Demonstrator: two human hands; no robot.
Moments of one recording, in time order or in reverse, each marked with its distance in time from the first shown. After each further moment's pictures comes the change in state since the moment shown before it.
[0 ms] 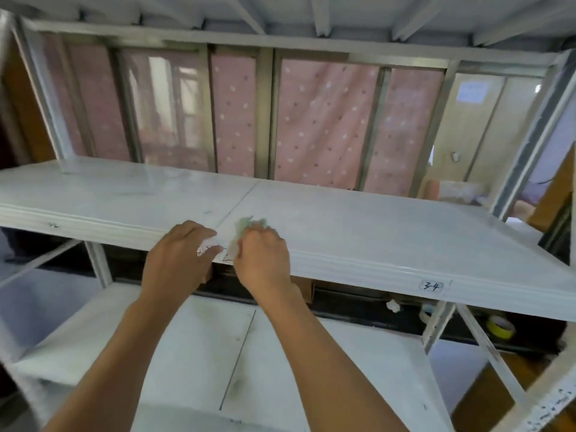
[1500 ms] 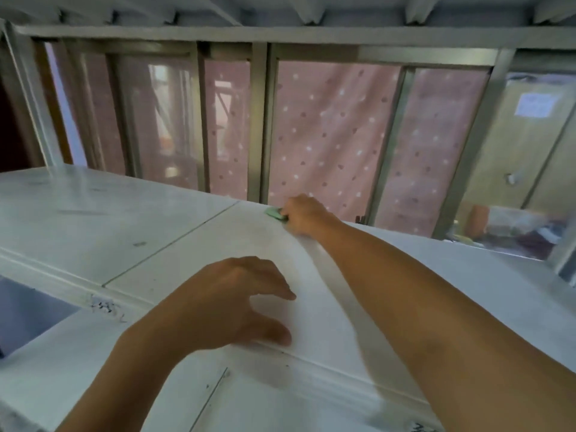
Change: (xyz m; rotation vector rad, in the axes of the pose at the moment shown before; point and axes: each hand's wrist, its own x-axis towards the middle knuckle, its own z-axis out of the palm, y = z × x) left_hand 0.083 0.166 0.070 -0.228 -0.519 0.221; right_hand 0.248 0.239 0.021 -0.293 -0.296 -0.198
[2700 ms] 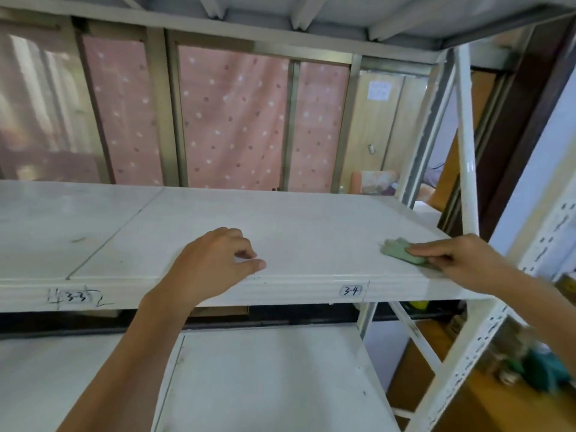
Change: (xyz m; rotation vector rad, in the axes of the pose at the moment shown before) left_hand -0.008 -0.001 0.020 -0.086 -0.007 0.059; right_hand -0.430 0.096 -0.102 0.193 0.030 0.557
